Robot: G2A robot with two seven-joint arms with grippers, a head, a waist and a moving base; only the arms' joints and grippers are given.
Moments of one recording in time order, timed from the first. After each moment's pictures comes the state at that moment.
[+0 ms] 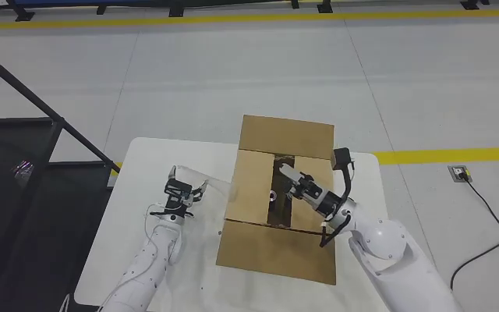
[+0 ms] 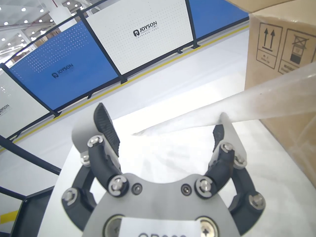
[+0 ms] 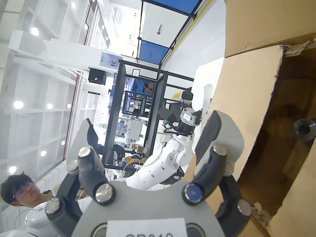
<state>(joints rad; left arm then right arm) 0.74 -1.31 -1.07 -0.65 1.45 0.13 0.69 -0.92 -1.14 1.13 -1.65 0.22 -0.09 0.47</state>
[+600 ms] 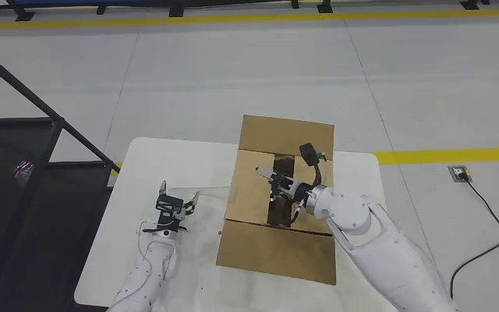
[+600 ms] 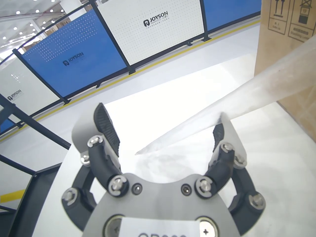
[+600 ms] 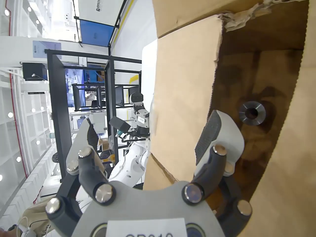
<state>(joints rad) 0.86 -1.29 -1.14 -0.73 1.46 0.17 0.69 -0.68 -1.20 0.93 -1.41 0.08 0.22 0.50</state>
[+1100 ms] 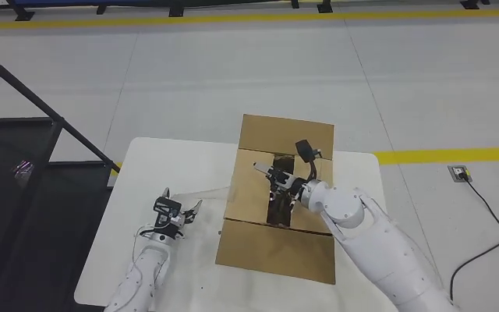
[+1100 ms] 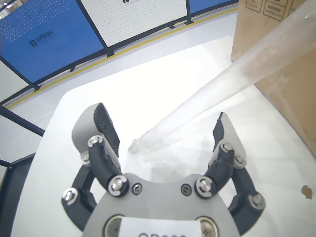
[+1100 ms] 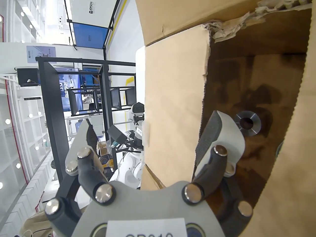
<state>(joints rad) 1.00 -1.24 -1.25 -0.95 1.48 -0.05 0.49 -0.63 -1.24 0.91 -1.31 0.10 0.20 0.49</state>
